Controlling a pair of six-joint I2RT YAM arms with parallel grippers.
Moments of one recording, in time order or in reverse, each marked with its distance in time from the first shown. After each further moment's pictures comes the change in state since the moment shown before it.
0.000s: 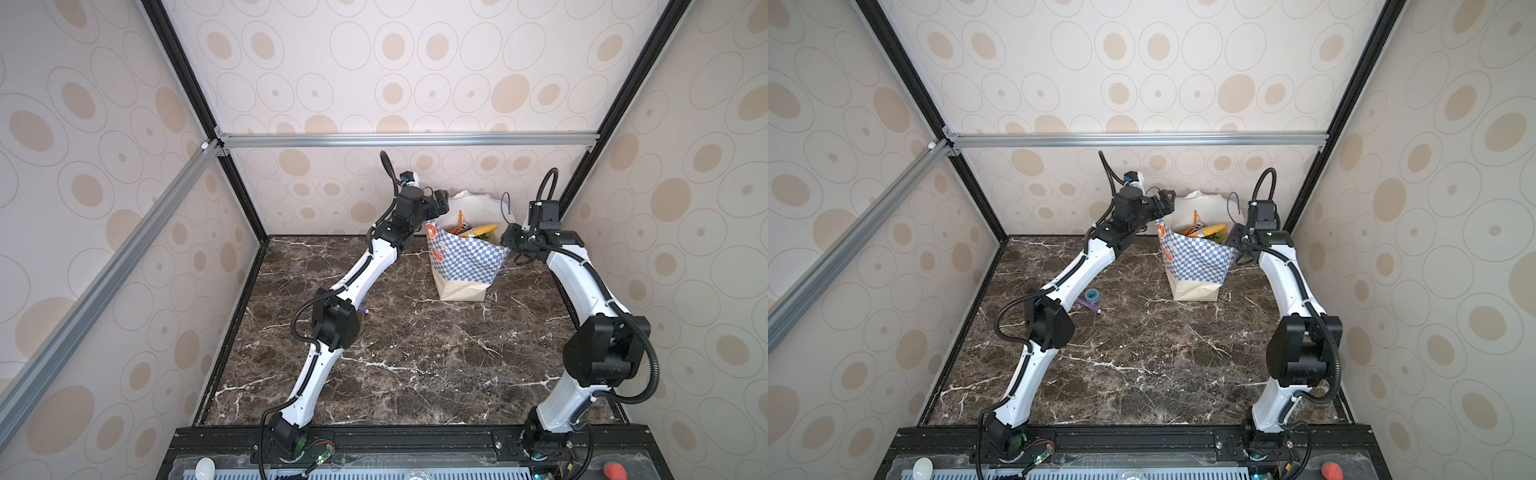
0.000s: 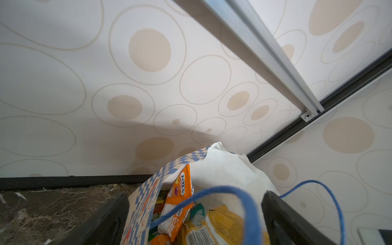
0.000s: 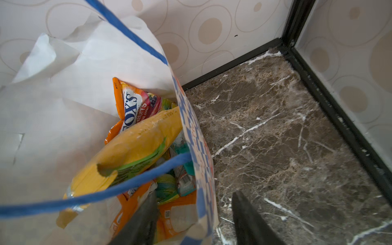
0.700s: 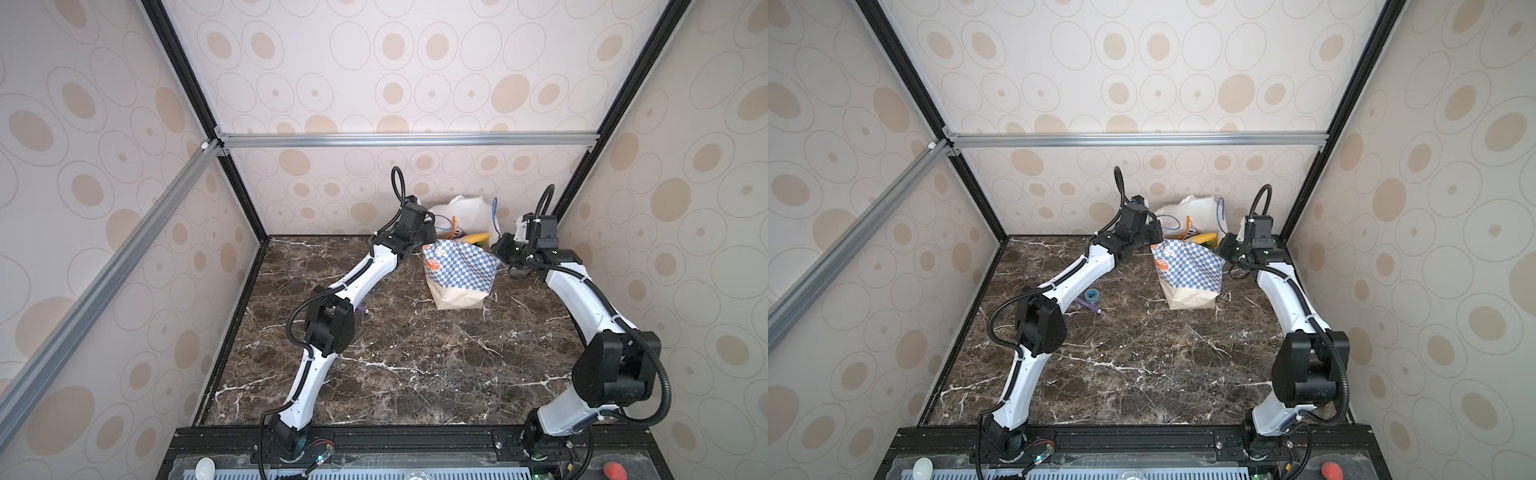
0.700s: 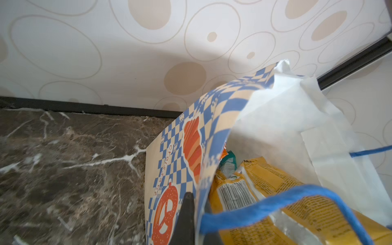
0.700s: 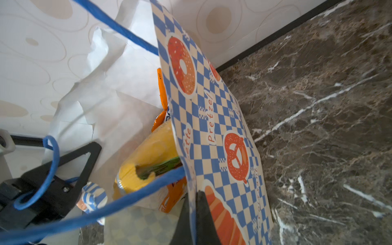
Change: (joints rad) left arm -0.014 -0.226 -0.391 -0.146 0.030 0.056; right arm 0.048 -0.173 -0.265 0.161 -0.260 0.143
